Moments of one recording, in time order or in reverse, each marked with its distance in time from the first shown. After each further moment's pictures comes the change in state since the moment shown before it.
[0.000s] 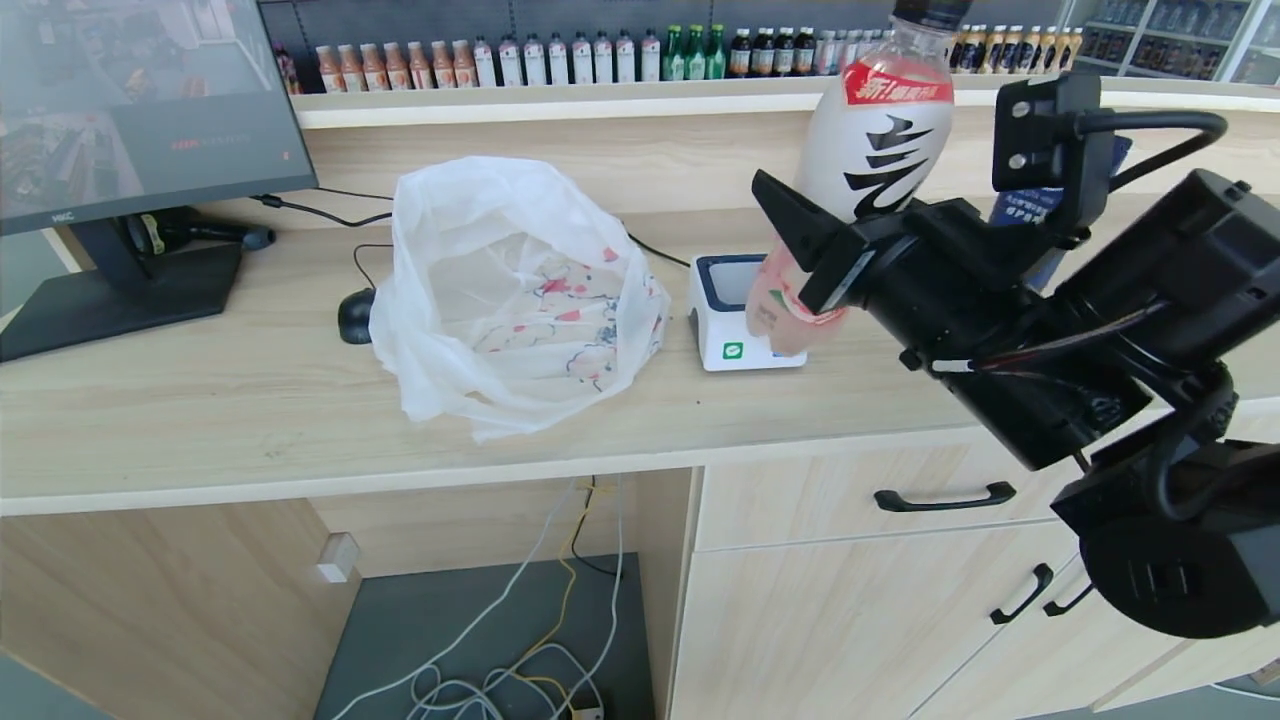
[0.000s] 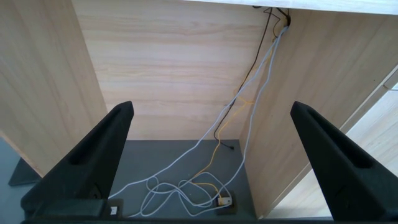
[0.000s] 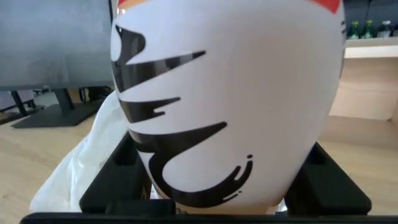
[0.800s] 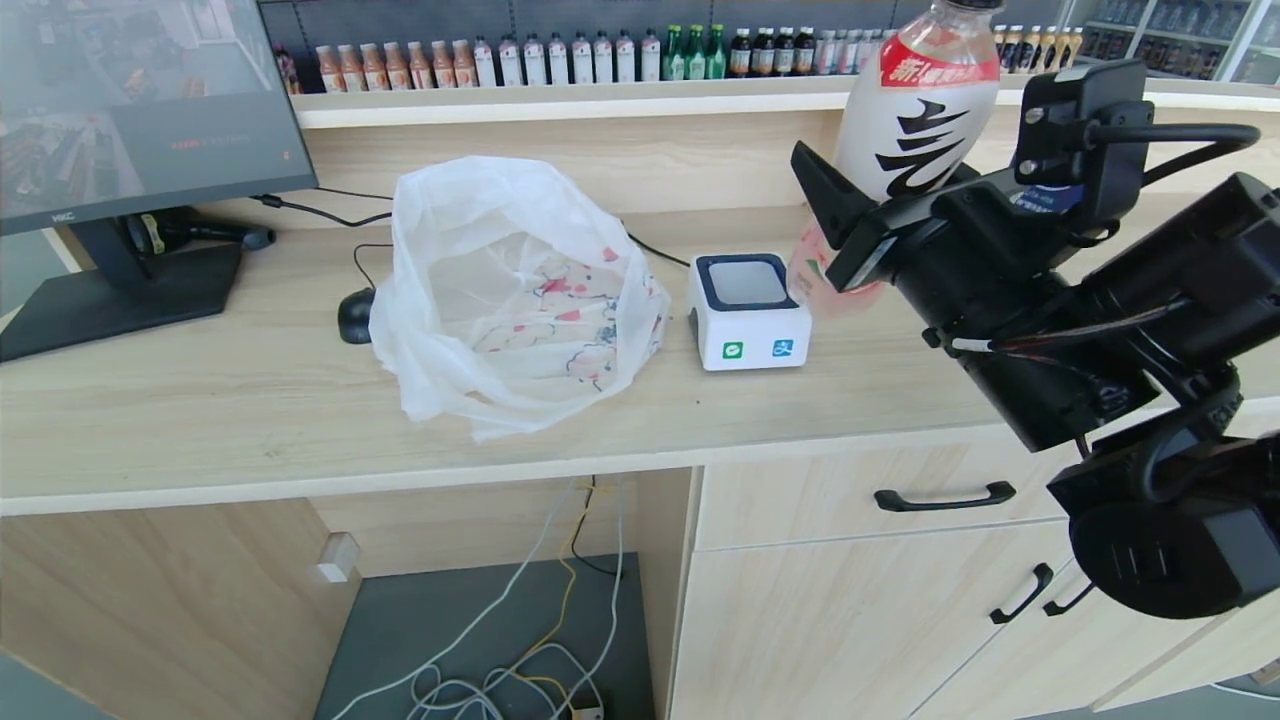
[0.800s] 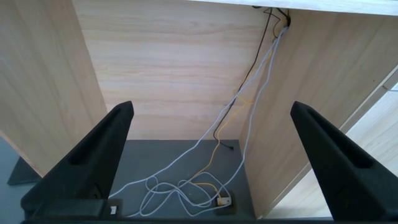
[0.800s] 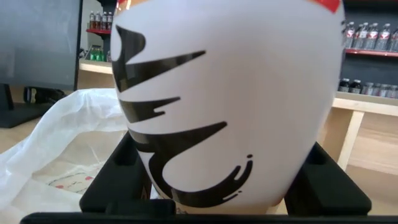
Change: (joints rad) left arm 0.001 0.000 0.000 0.000 0.000 -0.005; right arm -0.042 0.023 -0.012 -0.116 -0.019 -0.162
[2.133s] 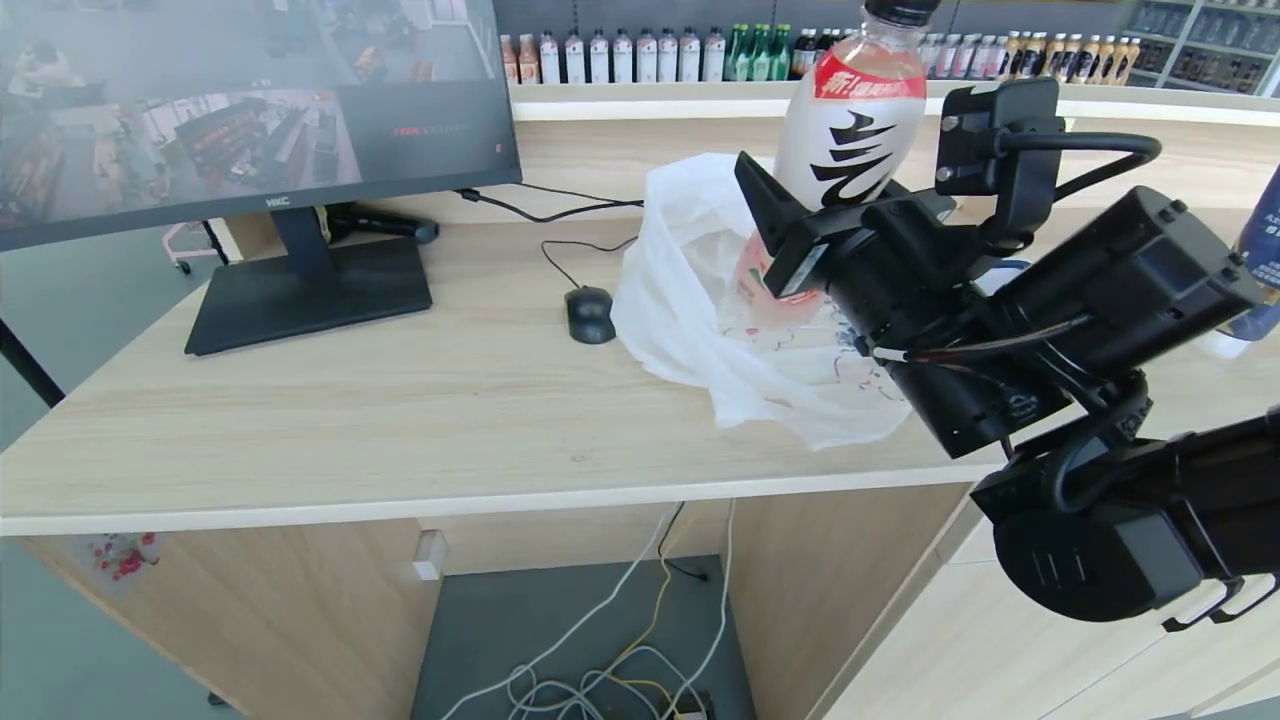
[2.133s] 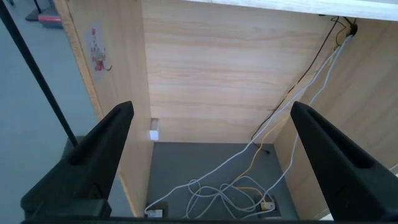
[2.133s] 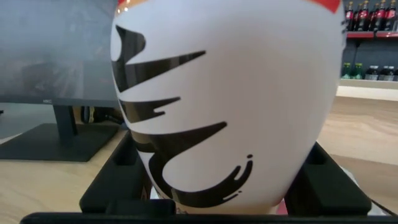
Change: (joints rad) left arm -0.002 0.000 0.000 0.000 0.000 0.001; right arm 0.075 0.077 -0.073 -0.003 -0.079 0.054
